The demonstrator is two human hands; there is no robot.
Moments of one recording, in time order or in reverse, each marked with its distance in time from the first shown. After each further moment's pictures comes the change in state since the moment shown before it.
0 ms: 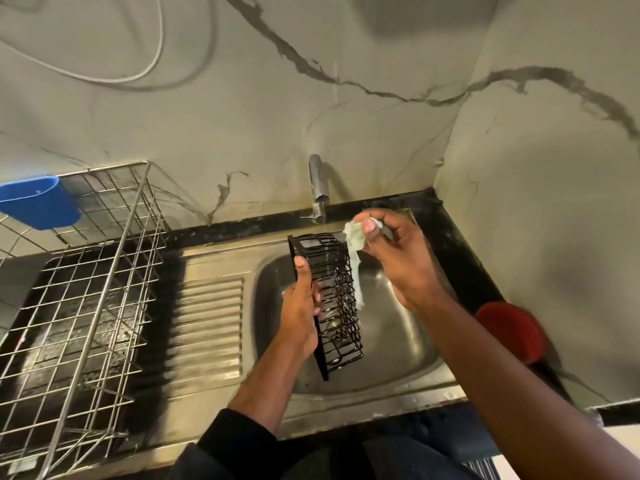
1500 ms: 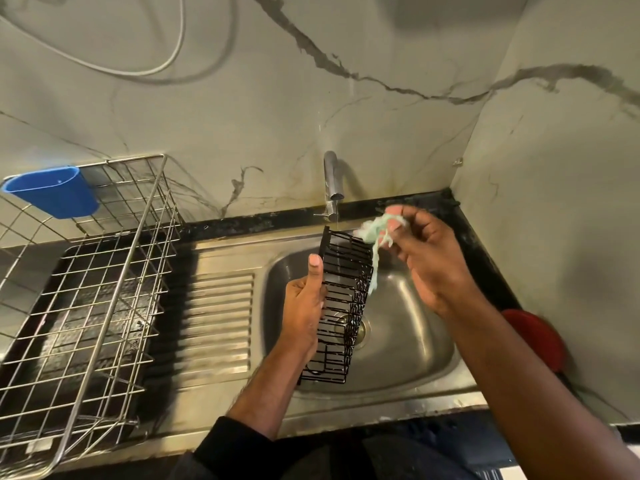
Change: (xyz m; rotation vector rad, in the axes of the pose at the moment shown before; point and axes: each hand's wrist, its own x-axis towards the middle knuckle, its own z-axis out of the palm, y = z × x) left_hand -0.017 0.015 -0.006 0.125 0.005 0.192; right_hand 0.008 0.001 -0.014 0.180 0.056 0.188
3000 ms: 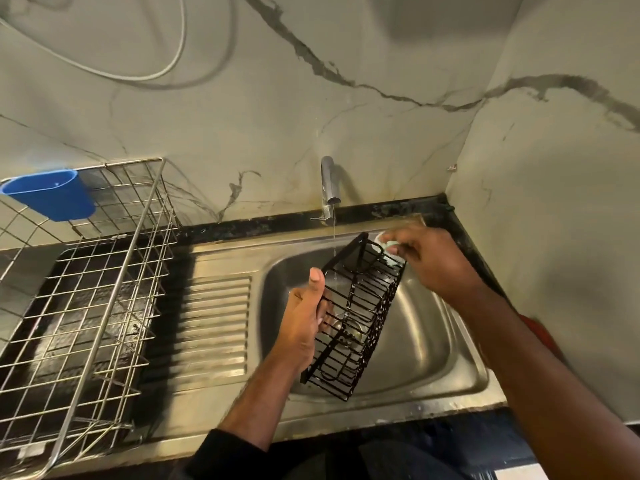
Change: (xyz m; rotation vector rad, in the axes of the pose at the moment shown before) left_hand -0.015 0.002 -0.006 -0.044 -0.104 -0.045; right_hand 0.006 -0.012 -0.029 -1.064 -0.216 -0.312
